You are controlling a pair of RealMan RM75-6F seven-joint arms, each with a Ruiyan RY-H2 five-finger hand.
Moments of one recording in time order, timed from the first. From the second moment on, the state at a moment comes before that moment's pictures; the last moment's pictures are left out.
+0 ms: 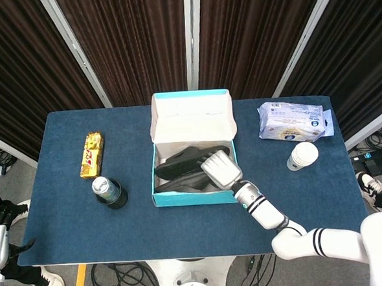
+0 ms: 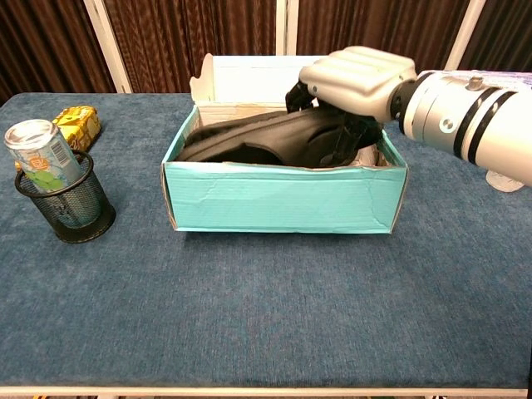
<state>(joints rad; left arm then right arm) 0.02 -1.28 -0.05 -1.41 1.40 1.49 -0.04 0.90 -1.57 0.14 -1.49 -1.18 0.98 -0.54</state>
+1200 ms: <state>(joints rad) 0.03 -1.24 -0.04 -1.48 1.42 1.52 0.00 0.78 -1.12 0.09 -2.00 -1.45 0.85 0.14</state>
